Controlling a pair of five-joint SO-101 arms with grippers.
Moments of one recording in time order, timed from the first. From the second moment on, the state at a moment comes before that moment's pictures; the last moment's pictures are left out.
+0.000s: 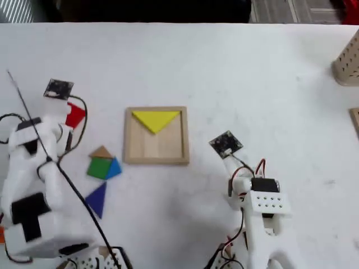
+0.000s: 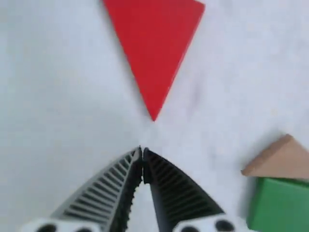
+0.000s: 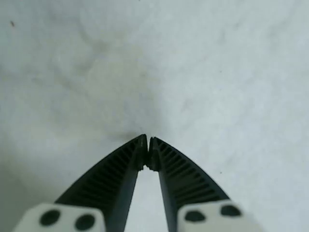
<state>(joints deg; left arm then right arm) -29.2 -1.4 36.2 47.7 -29.8 -0.4 -47.6 76.3 54.9 36.7</state>
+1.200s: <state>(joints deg) -76.4 -38.7 66.1 46.0 5.9 -52.9 19.1 3.9 17.8 6.1</state>
